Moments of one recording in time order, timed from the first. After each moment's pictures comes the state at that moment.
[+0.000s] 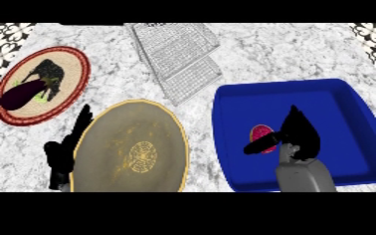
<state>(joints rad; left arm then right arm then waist) 0.05 0.33 -0.24 -1.43 0.20 0.36 0.00 -0.18 0.00 0.11 -1.58 0.93 0.17 1.25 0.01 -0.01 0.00</state>
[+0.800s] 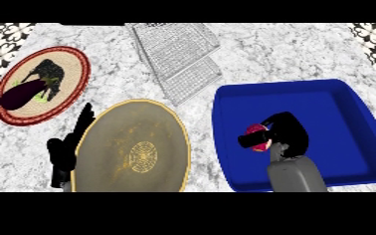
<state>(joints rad) 0.04 0.31 -0.23 -1.43 0.17 0.36 0.02 -0.21 0.00 0.15 -1.49 0.92 0.09 1.23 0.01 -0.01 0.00</state>
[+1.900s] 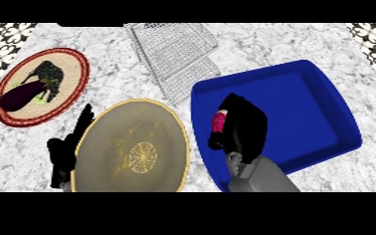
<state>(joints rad) 0.05 0.30 -0.20 -1.42 0.15 0.33 0.03 -0.38 -0.03 0.57 -1.57 1.08 -0.06 1.24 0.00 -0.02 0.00</state>
